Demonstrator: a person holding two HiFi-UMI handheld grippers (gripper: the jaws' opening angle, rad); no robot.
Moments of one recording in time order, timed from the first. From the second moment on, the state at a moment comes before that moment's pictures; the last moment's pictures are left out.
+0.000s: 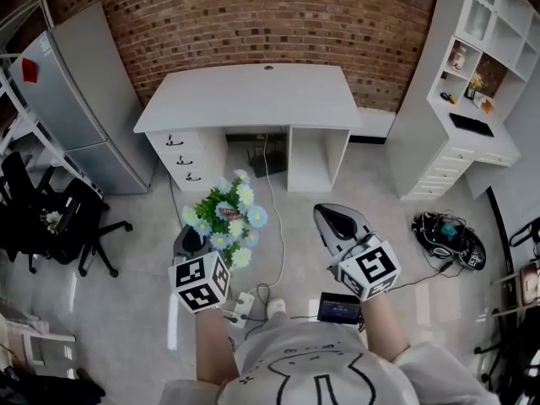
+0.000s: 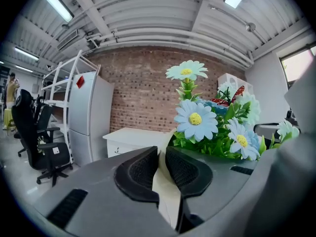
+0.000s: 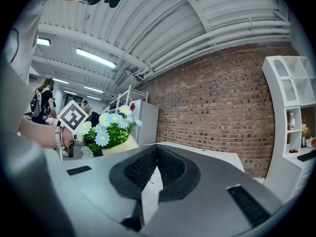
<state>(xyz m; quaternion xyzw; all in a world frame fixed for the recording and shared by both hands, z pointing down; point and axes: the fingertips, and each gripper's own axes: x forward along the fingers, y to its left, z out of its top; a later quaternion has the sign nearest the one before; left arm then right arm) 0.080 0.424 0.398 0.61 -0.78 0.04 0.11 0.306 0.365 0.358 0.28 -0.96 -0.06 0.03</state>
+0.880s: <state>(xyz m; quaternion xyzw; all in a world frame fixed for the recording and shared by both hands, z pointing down) -0.024 0.321 0.395 0.61 -0.79 0.04 0.10 0.244 0.228 0.363 0.34 -0.94 -0.05 0.04</state>
